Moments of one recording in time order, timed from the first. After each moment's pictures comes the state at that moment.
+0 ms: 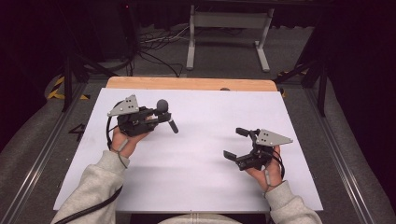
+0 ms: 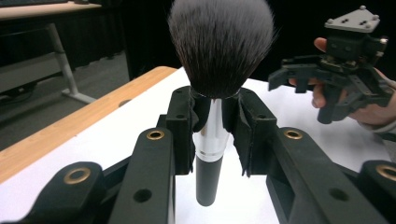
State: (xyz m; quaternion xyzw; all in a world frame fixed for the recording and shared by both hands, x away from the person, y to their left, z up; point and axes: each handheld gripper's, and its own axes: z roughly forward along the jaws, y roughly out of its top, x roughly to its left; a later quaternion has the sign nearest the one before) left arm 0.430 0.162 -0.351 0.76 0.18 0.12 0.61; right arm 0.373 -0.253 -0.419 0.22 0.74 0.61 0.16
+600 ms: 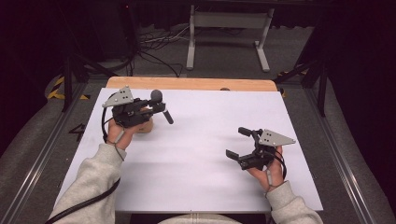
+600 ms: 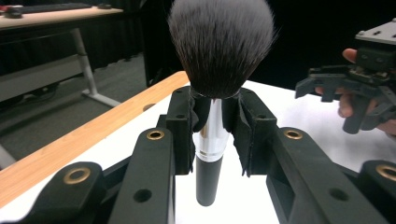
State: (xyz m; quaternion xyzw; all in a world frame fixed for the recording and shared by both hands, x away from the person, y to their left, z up) left arm 0.444 0.174 -0.342 0.75 0.20 0.15 0.61; right arm 0.373 -0.260 -0.420 0.23 0.74 0.61 0.17
